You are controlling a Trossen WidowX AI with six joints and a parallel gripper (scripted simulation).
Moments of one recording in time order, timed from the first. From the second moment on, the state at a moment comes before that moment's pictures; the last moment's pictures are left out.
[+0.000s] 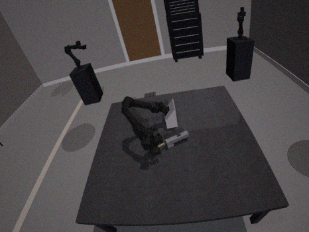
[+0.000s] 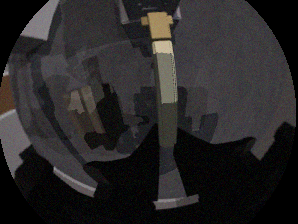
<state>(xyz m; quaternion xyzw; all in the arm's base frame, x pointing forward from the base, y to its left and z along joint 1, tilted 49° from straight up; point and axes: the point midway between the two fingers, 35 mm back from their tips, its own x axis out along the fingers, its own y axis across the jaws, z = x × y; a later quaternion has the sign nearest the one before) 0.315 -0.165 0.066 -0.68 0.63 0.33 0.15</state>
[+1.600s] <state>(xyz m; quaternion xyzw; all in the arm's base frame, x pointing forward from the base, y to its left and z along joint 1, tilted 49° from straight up) 0.314 -0.154 0.088 -0.68 0.63 0.34 0.15</state>
